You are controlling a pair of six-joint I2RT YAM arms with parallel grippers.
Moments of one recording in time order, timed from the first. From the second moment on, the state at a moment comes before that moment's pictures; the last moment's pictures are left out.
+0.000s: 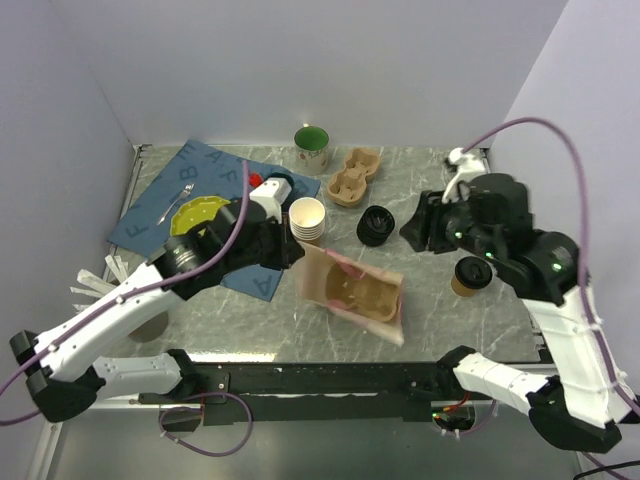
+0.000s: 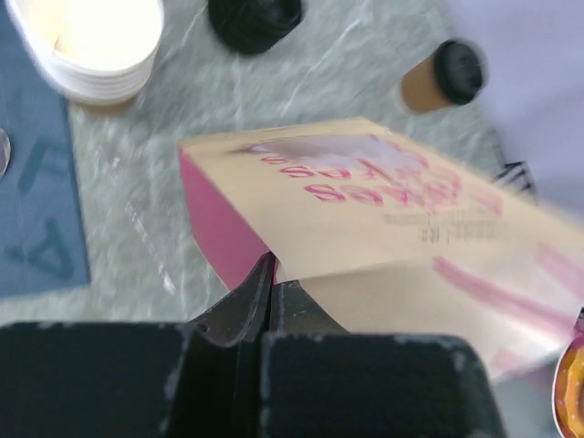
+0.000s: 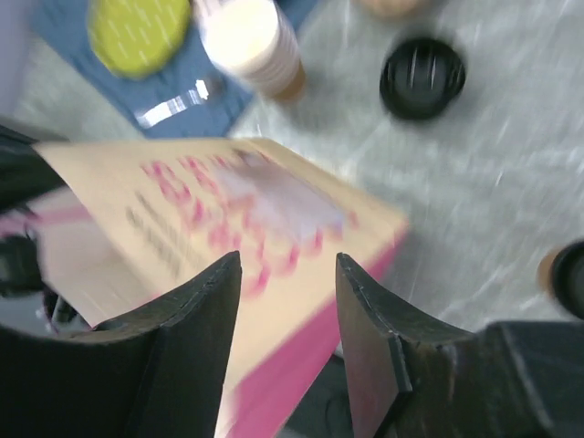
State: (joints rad) left arm -0.91 1.14 1.30 -0.71 -0.09 -0.62; right arm 0.52 1.01 1.58 -1.15 -0.01 0.35
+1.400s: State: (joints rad) left arm -0.91 1.36 1.62 -1.15 -0.24 -0.82; right arm 0.52 1.03 1.61 -1.37 -0.17 0.52
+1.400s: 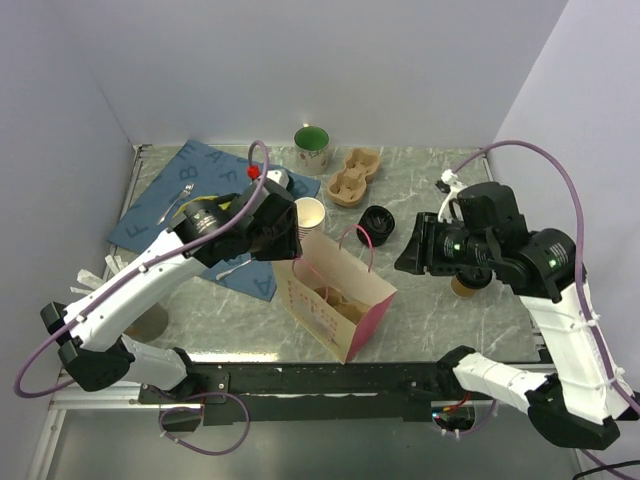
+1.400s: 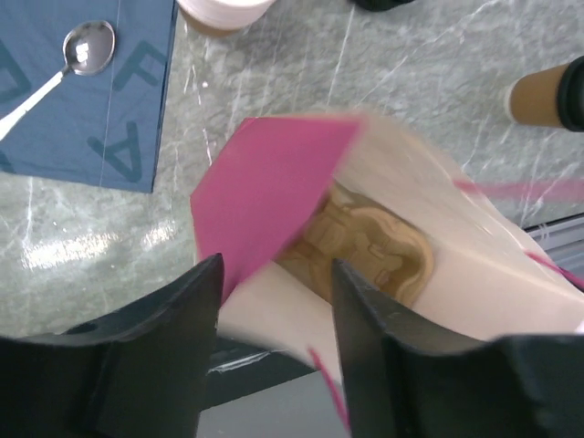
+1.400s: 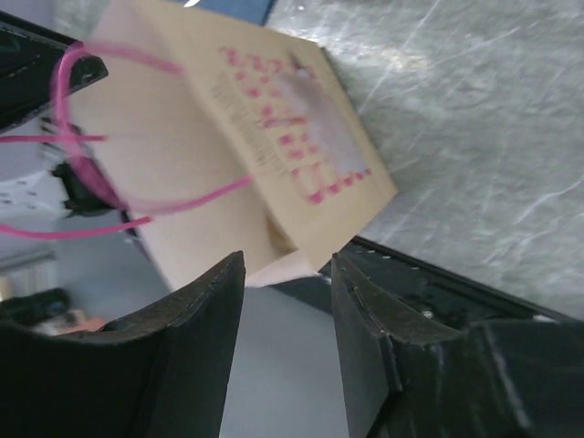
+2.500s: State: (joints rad) left arm -0.75 1.34 1.47 -0.93 0.02 -0.52; right arm 0.90 1.03 1.36 -1.29 0.11 1.18
